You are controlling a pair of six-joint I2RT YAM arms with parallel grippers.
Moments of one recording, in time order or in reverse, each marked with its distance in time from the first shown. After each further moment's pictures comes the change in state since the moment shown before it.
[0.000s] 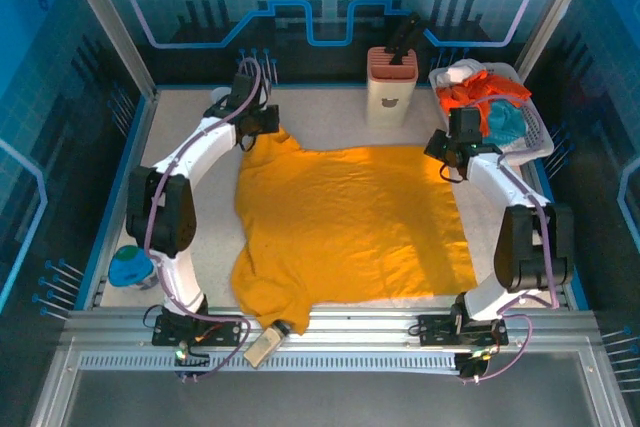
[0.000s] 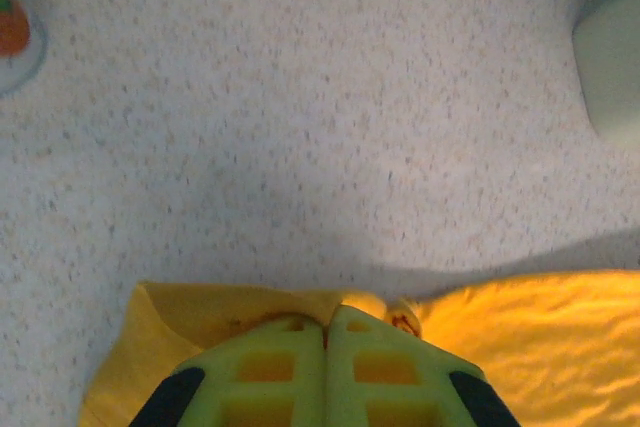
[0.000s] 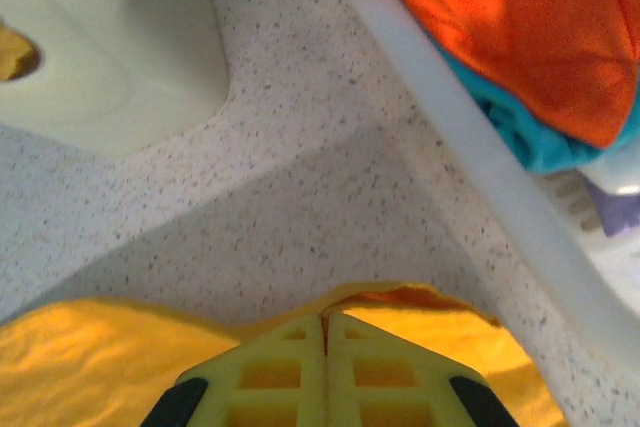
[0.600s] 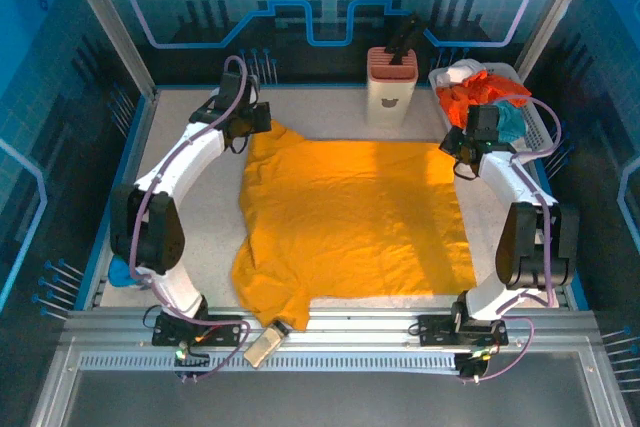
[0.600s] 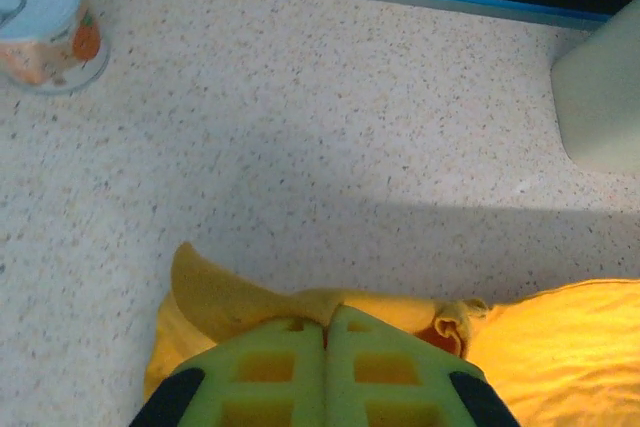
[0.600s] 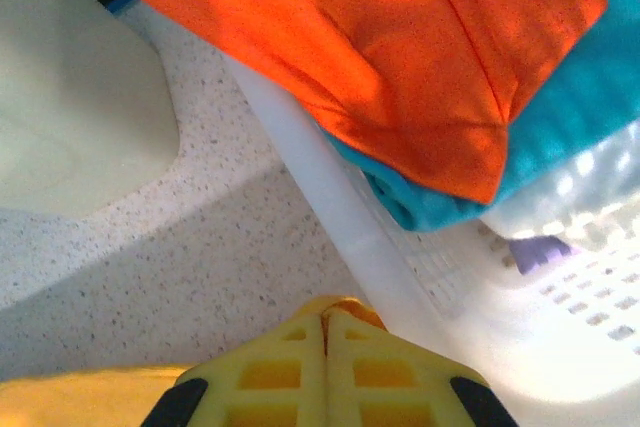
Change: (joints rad) left arm 0.005 -0.170 -0.116 -0.032 -0.027 -0.062; right arm -0.099 -0.002 0.007 -0.013 -0.027 -0.001
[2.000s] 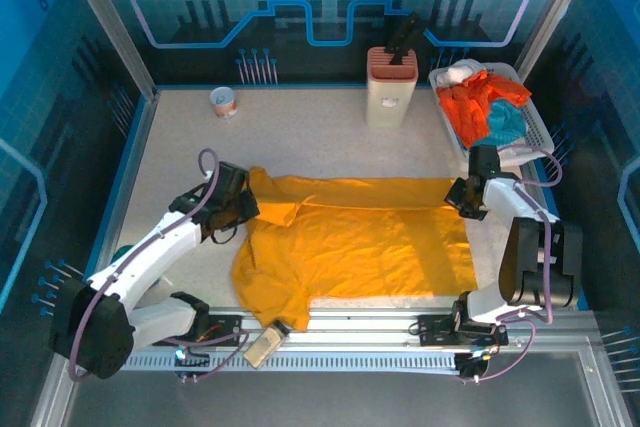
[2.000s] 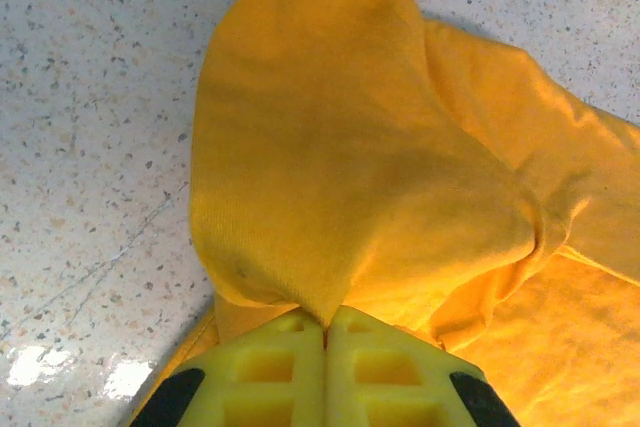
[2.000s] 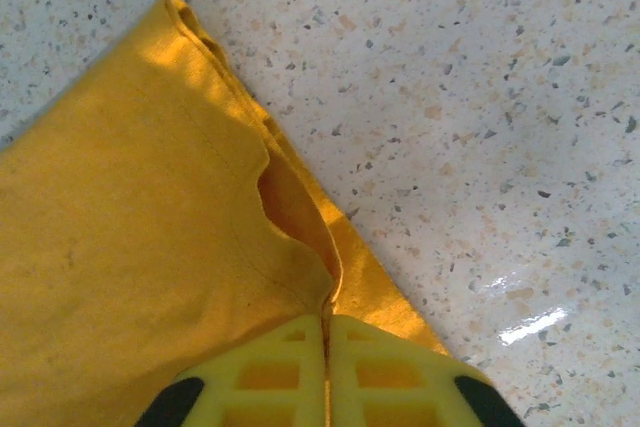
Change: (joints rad) left arm -0.154 -0.583 -0.711 -0.118 -0.065 -0.445; right arm -0.066 -0.106 -0.266 -0.258 0.005 0.044
